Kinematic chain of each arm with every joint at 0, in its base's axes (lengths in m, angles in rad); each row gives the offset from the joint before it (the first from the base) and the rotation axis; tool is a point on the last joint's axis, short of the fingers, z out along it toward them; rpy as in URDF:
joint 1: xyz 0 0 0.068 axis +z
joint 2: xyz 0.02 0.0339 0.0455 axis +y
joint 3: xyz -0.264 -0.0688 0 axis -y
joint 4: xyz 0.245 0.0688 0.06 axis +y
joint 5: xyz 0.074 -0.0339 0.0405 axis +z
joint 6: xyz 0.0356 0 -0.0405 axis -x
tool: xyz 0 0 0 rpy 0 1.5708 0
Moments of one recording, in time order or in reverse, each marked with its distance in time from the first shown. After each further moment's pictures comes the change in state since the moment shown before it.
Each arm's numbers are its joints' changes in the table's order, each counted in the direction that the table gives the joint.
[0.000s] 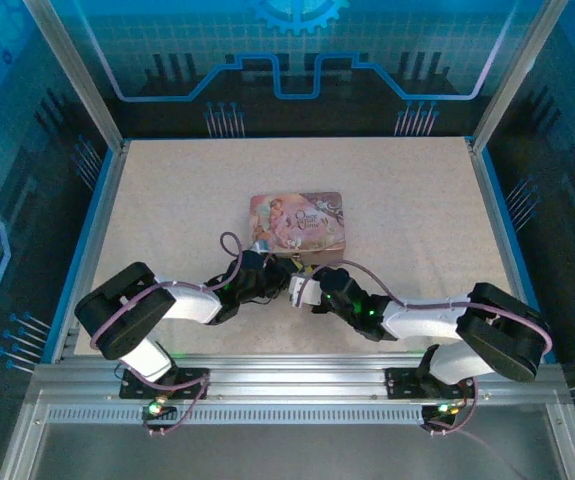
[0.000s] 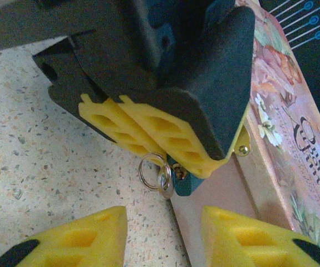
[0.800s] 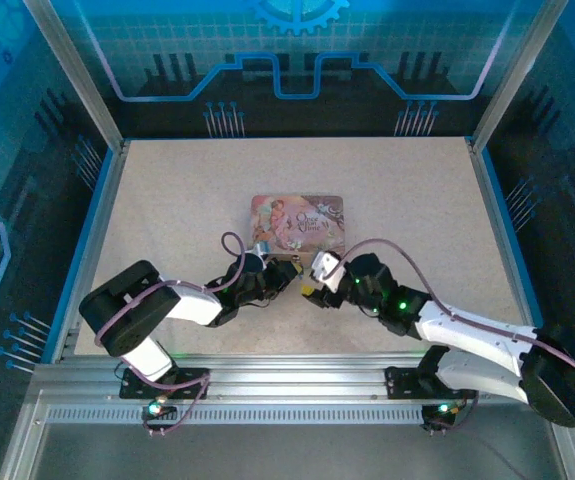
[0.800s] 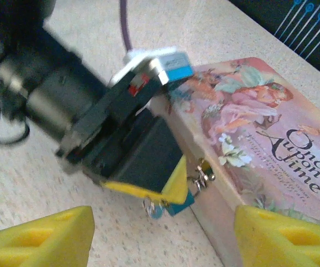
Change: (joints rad) left arm 0.000 0.021 -0.024 -0.043 0.000 -0.086; right arm -0.100 -0.334 0.016 0.241 0.327 -0.353
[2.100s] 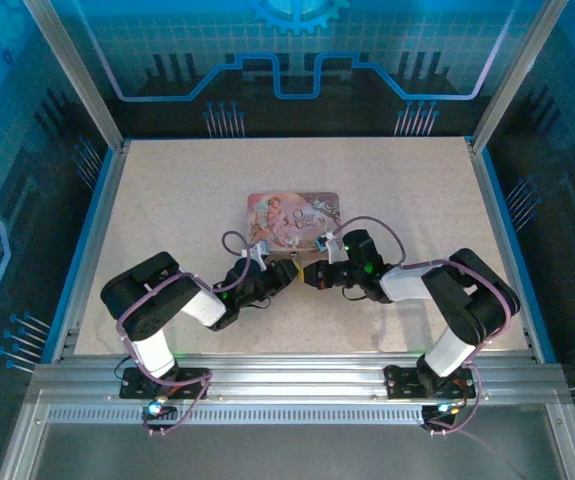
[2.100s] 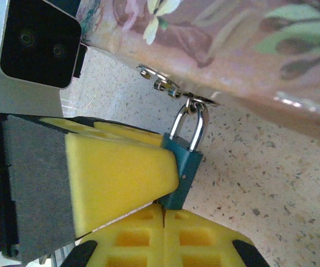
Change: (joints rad) left arm 0.006 0.140 -0.036 -0.254 0.035 -0.129; right arm -0.311 0.585 0.097 -0.328 0.639 -0.945
